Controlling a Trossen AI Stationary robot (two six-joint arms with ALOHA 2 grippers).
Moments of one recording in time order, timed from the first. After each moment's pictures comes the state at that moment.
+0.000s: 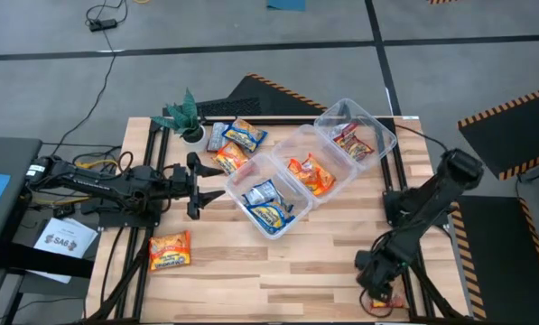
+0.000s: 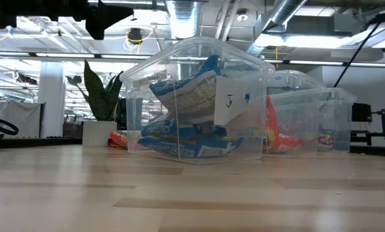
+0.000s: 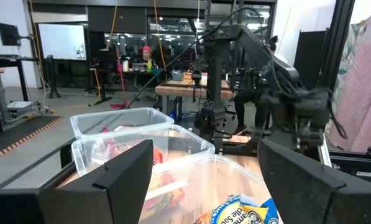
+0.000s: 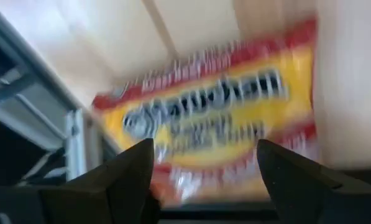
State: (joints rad) left arm -0.12 0.72 0.33 0.60 -0.28 -0.02; right arm 0.87 1.51 0.87 -0.75 -0.41 1.33
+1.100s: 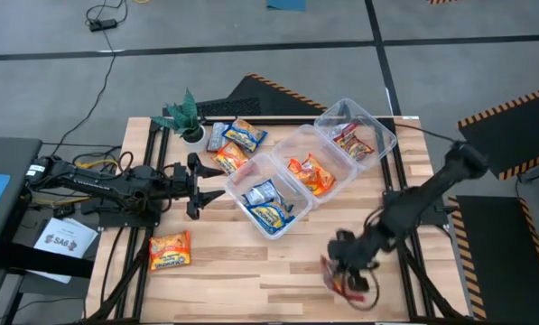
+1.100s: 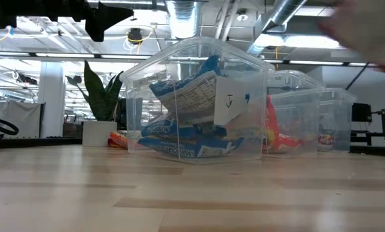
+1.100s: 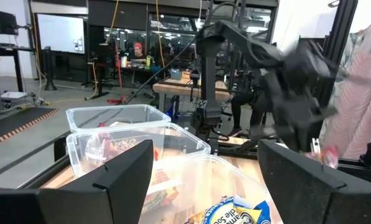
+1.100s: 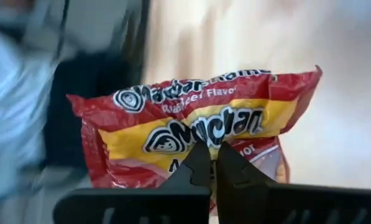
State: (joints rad) left arm -0.12 0.72 0.33 0.59 -0.28 -0.08; right arm 0.63 1.34 0.94 -0.47 -0.04 0.73
